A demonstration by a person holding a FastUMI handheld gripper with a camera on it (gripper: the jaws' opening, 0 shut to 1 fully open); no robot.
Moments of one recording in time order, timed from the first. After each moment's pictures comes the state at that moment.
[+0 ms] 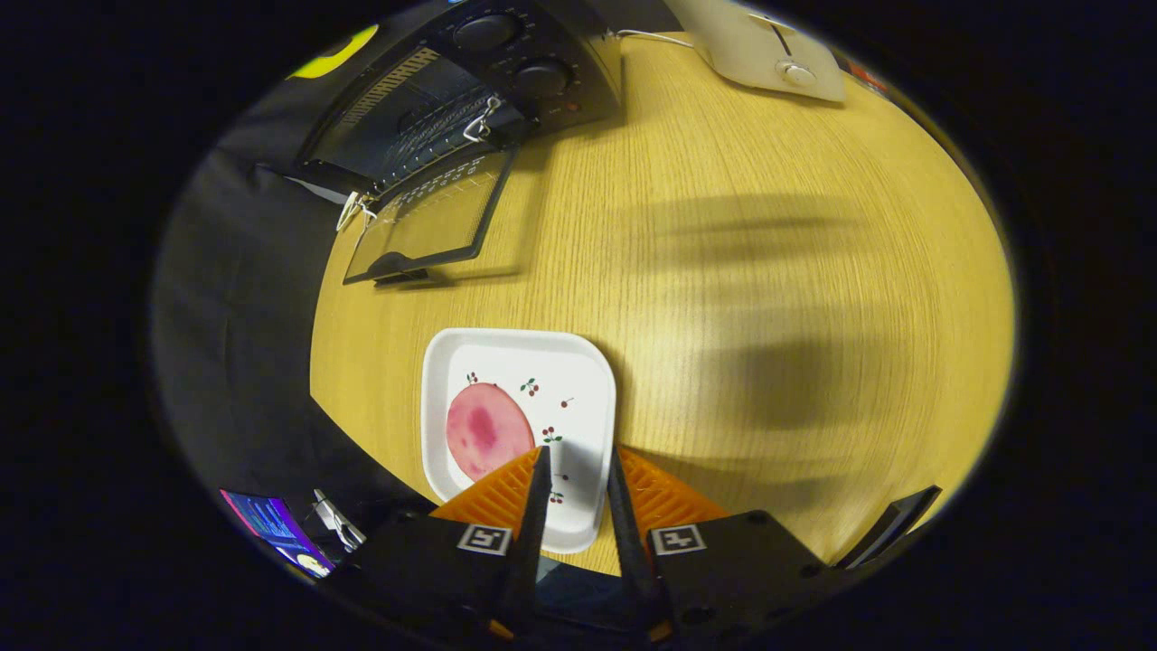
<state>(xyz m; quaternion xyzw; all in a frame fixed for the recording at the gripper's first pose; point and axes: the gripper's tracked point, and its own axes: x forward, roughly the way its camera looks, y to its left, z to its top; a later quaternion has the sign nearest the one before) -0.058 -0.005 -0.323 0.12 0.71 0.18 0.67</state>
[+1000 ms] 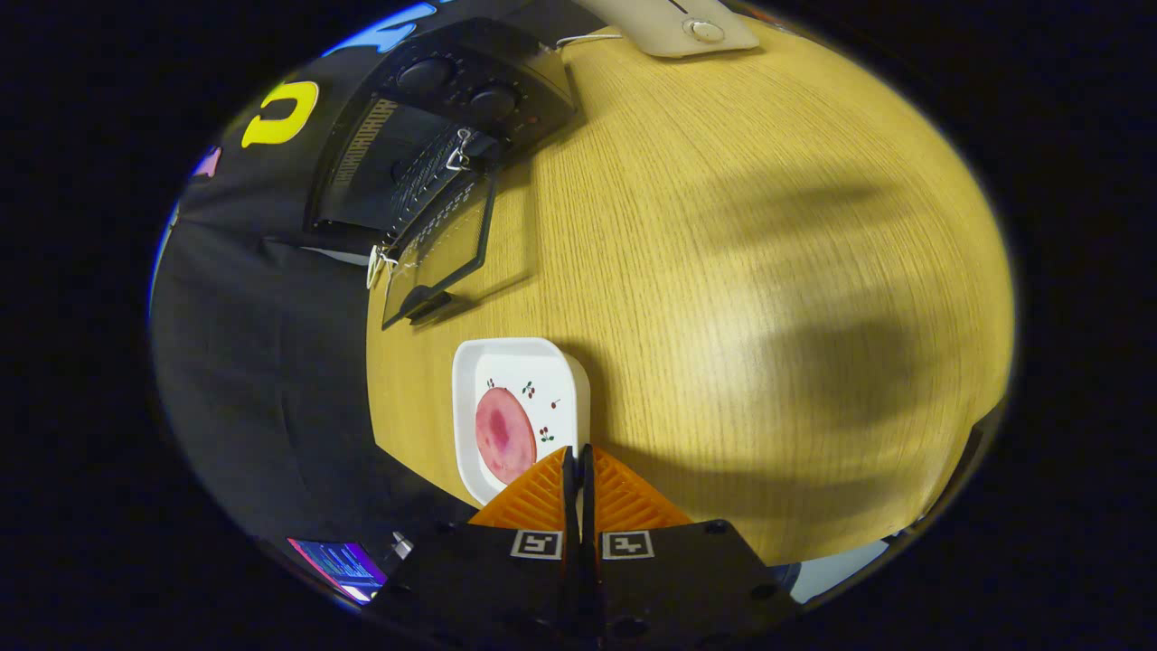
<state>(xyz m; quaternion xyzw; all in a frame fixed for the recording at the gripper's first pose) -0.072 0.021 -0.311 0.28 0.68 0.16 0.66</state>
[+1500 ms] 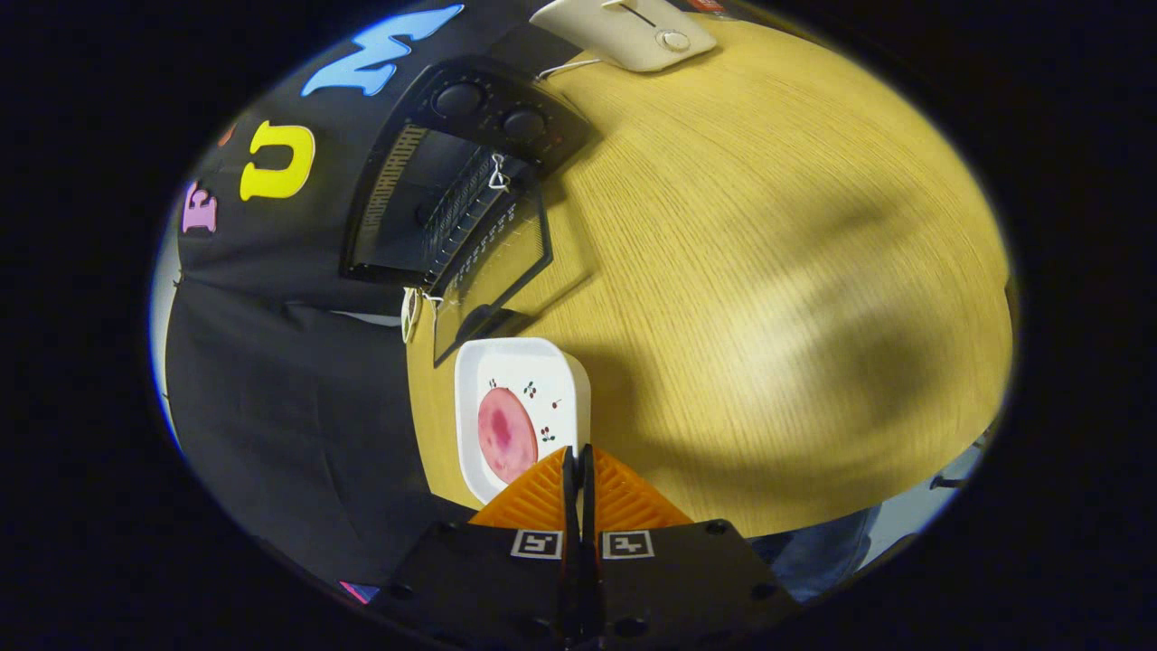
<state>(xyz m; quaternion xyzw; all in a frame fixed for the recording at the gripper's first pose) -0.073 0.083 -0.279 0.38 0.61 0.11 0.69</state>
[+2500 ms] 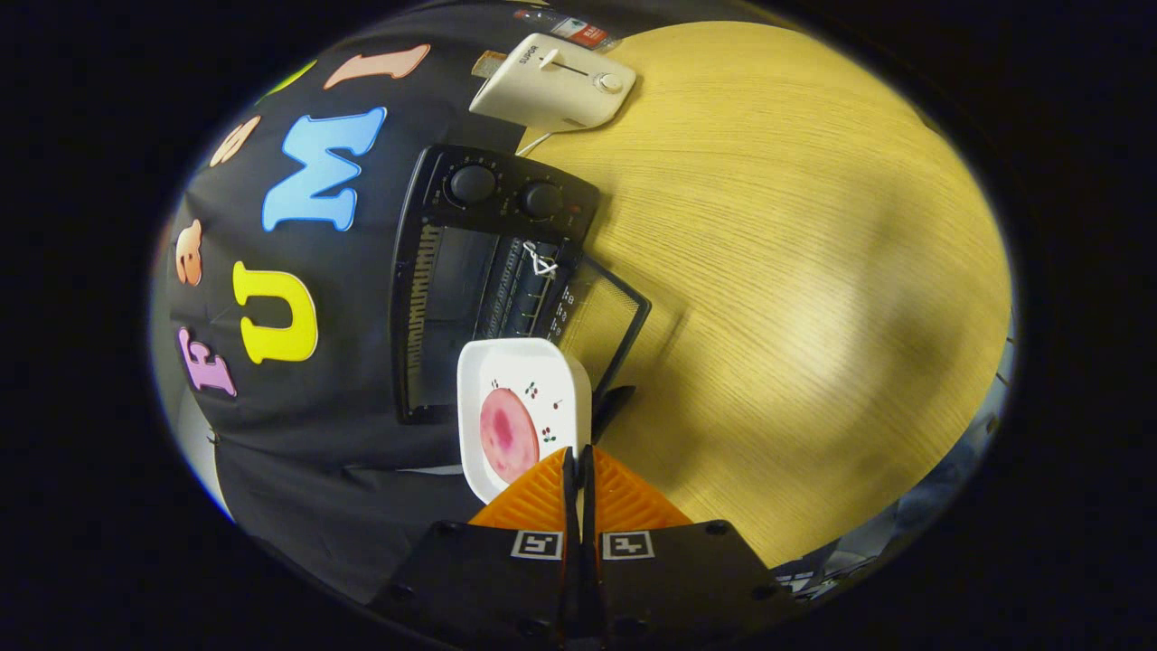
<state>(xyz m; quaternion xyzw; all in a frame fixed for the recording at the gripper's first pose) 0.019 0.153 -0.257 0.56 0.46 -0.06 0.69</state>
